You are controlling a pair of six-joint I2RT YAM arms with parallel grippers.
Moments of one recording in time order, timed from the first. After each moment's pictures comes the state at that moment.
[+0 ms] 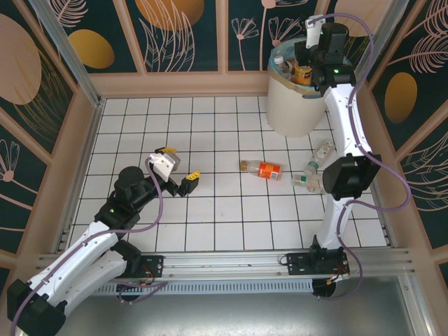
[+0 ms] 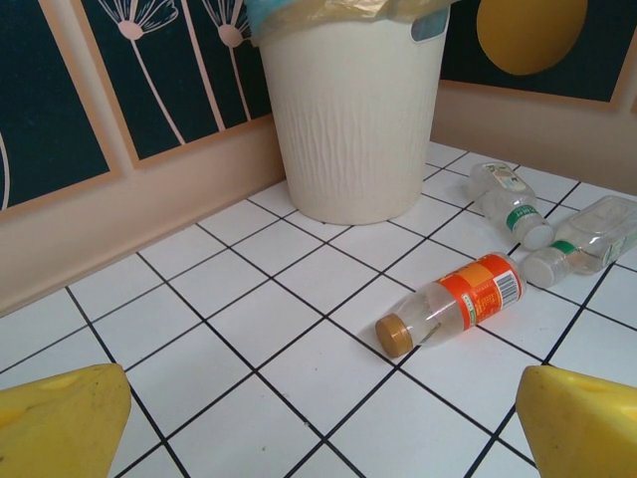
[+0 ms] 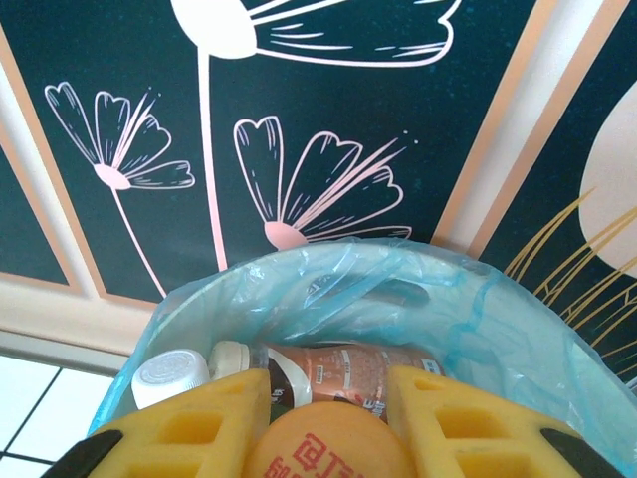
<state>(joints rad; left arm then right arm) -0.56 0.73 0.52 0.07 0.20 0.08 0.11 2.00 2.26 -0.53 -0.03 -0.17</state>
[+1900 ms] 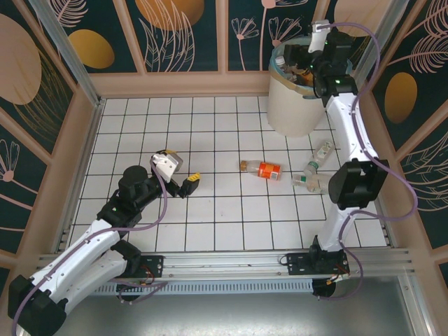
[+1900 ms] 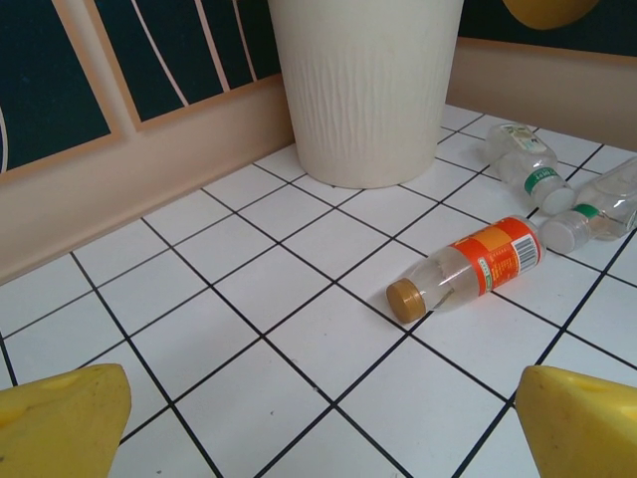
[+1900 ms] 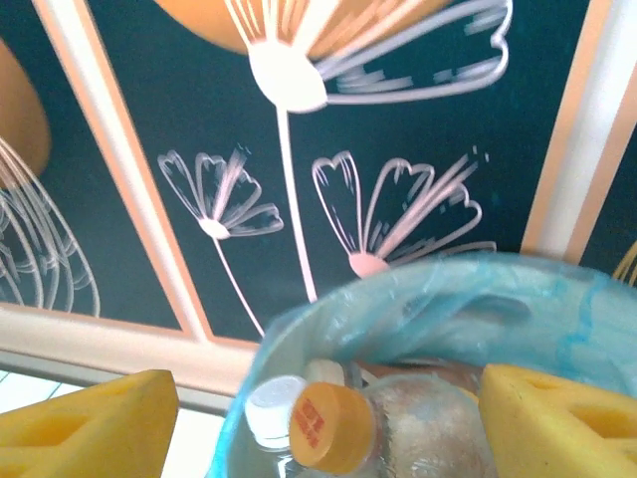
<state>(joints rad) -0.56 0.76 0.51 0.04 0.17 0.10 0.09 1.85 1.98 -0.27 -0.22 0.03</state>
